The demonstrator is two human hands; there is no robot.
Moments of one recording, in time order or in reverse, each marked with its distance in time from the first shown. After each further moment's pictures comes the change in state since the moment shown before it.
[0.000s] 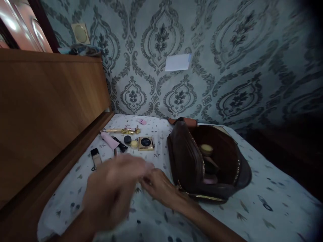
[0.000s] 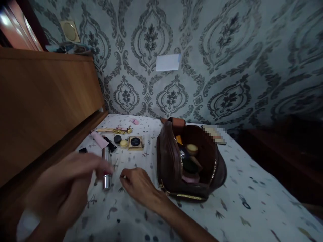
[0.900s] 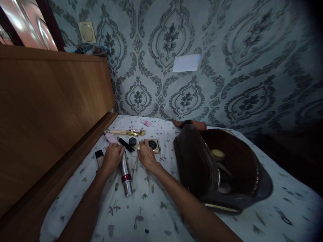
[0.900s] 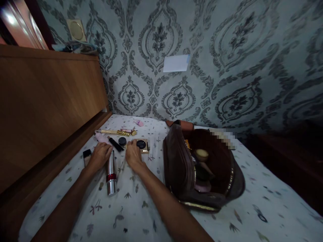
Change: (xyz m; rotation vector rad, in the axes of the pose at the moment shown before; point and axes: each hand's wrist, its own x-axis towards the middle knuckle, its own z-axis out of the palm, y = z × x) left_hand -0.013 -0.181 0.079 0.399 -0.289 -0.251; right_hand 0.133 0.015 0.025 -0.079 0.245 0.248
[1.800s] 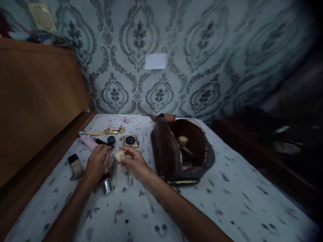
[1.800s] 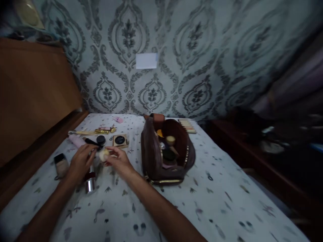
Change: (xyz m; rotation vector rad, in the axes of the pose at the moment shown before) left_hand -0.016 0.042 -0.016 -0.295 0.125 0.190; right_hand -0.067 0.027 0.000 1.515 -0.081 0.023
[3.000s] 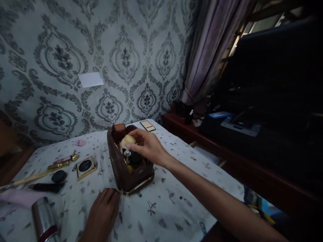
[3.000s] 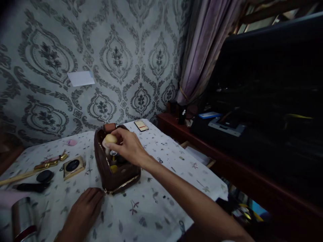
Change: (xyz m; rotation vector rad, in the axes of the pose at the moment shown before) left_hand -0.033 0.132 0.085 -0.027 -0.168 0.622; right_hand -0.123 -0.198 -0.091 -0.940 0.430 -0.450
